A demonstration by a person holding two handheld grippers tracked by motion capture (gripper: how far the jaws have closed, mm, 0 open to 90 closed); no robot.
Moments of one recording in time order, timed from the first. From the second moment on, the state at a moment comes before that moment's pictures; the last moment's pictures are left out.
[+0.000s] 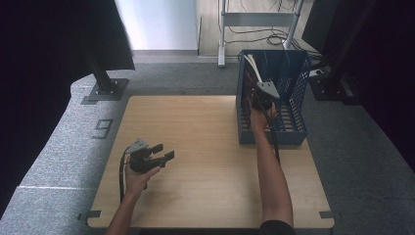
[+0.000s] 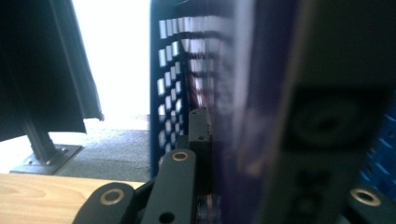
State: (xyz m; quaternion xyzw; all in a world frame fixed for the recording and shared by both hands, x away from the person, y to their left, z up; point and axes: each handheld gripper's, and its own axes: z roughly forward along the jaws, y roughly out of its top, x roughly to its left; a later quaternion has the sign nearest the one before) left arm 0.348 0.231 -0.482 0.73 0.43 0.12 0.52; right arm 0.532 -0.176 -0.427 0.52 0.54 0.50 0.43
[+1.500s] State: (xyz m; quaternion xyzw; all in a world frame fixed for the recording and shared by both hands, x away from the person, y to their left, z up) left arm 0.344 0.222 -0.481 0.74 0.41 0.12 0.51; right arm 0.512 -0.166 -0.415 0.49 0.62 0.47 0.40
